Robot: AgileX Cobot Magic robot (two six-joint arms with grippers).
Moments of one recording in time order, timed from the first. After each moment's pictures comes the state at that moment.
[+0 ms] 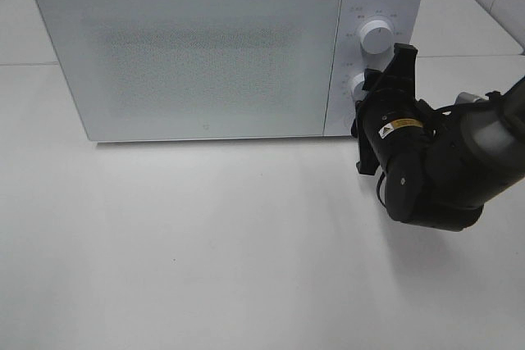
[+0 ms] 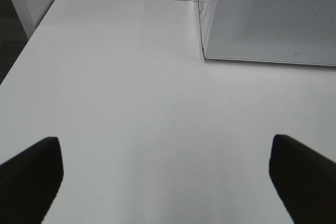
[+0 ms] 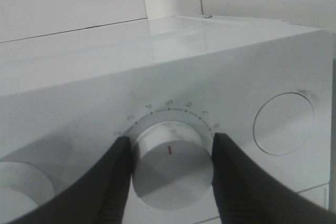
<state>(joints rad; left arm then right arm) 0.12 0.00 -0.52 -0.13 1.07 0.06 0.56 2.07 -0.72 0.60 -1.21 1.51</state>
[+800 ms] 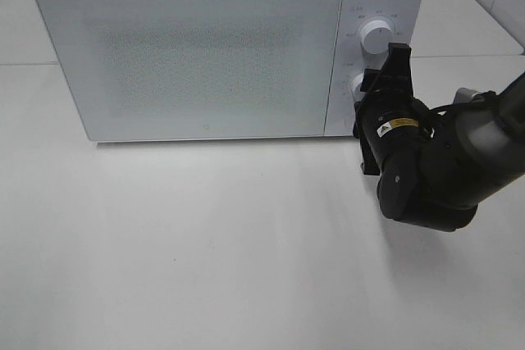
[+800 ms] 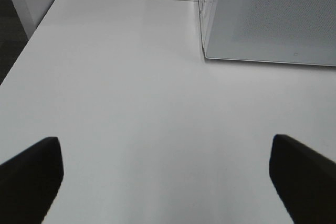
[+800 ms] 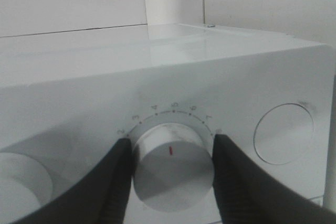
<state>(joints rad) 0.12 0.00 -0.52 -0.13 1.07 0.06 0.57 2.07 -0.73 0.66 -1.21 1.40</state>
